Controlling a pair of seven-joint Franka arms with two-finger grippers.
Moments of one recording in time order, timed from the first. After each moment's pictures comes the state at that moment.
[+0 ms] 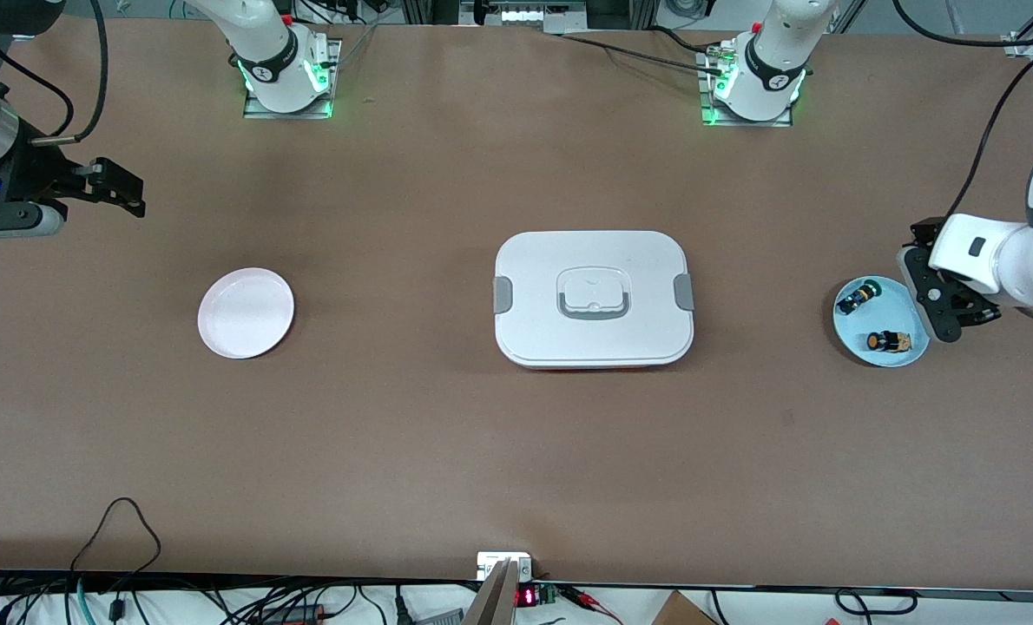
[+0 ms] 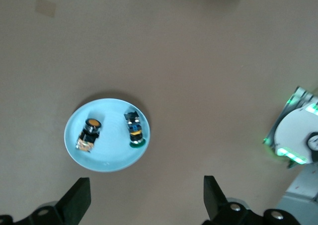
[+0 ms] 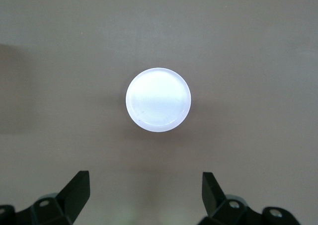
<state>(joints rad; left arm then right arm) 0.94 0.58 -1.20 -1.50 0.57 1.34 0.83 0.22 0.01 -0.16 -1.63 -0.05 1.58 -0.03</state>
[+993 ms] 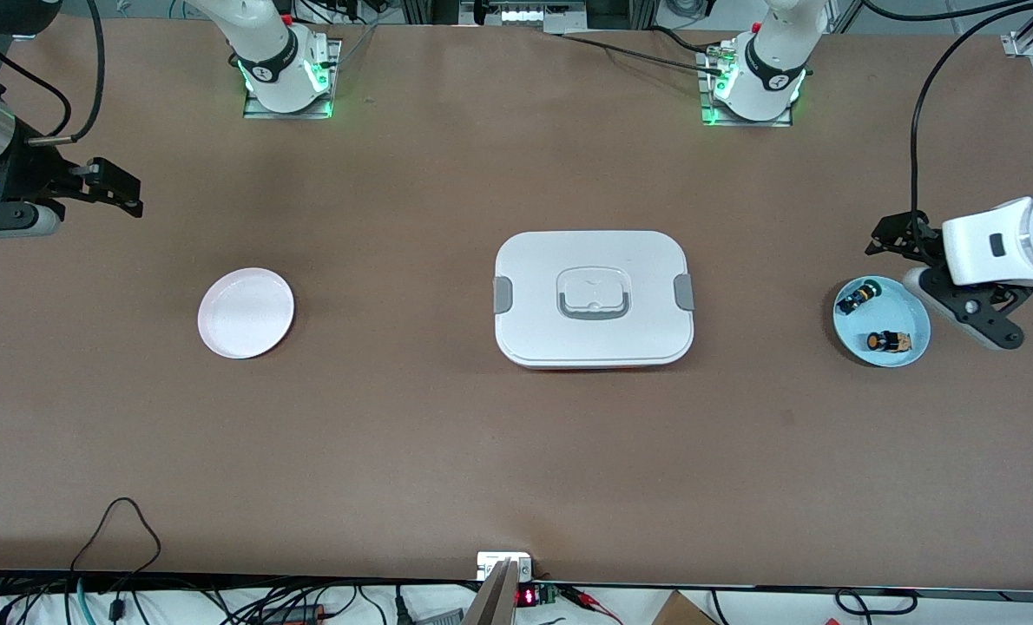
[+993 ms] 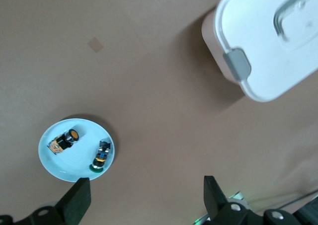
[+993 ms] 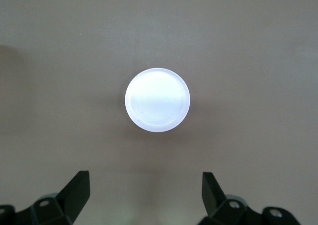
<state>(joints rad) 0.50 0.36 -0.62 -1.36 0.09 1.42 0.43 0.22 0.01 -0.16 -1.63 -0.05 1.58 -0.03</state>
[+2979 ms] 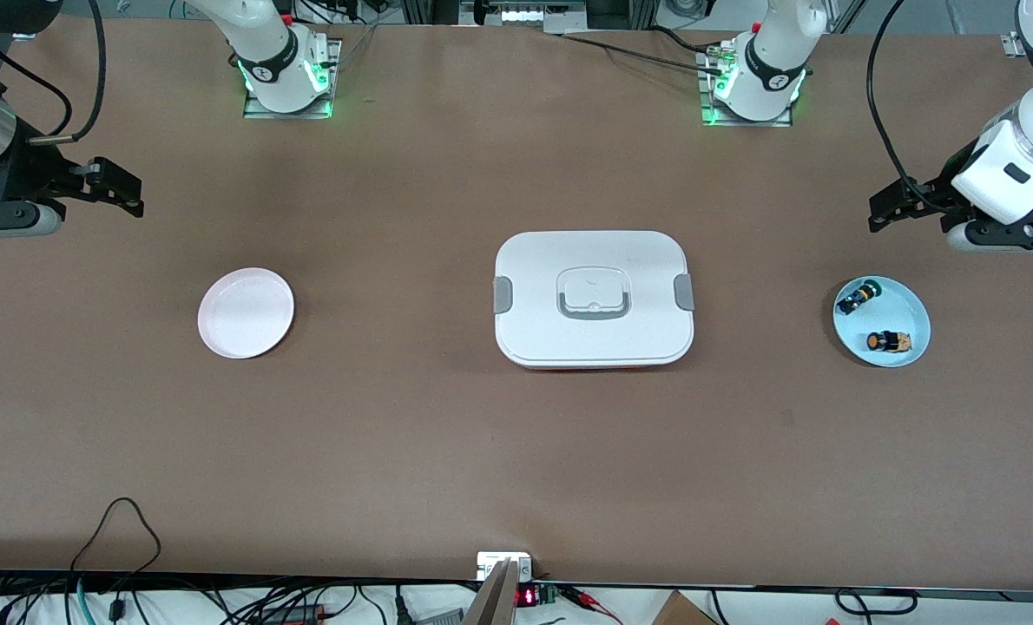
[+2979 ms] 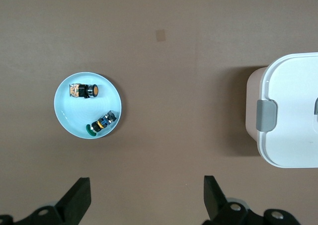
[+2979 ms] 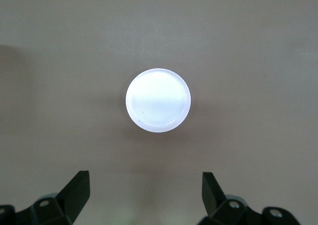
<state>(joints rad) 0.03 -0.05 -0.05 -1.78 0.00 1.68 -0.03 0.22 0.01 -0.16 -1.62 -0.05 1.58 -0.03</state>
